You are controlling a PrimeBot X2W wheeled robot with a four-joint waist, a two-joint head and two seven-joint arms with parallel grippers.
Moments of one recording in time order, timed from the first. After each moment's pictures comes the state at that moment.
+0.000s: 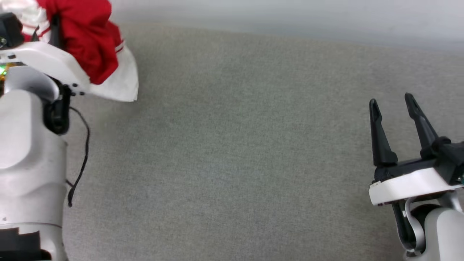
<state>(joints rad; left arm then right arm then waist) -0.90 0.34 -0.02 0.72 -0.30 -0.07 0.00 -0.21 -0.05 -0.02 -0.11 0.04 0.13 -0.06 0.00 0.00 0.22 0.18</state>
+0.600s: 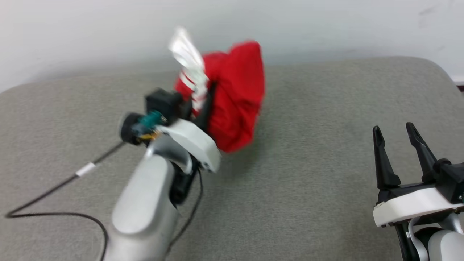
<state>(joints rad) -0.61 0.08 -0.29 0.41 -0.32 -0.11 -0.07 -0.09 -0.05 -0.04 -0.12 0.08 0.13 -0.03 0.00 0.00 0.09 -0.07</state>
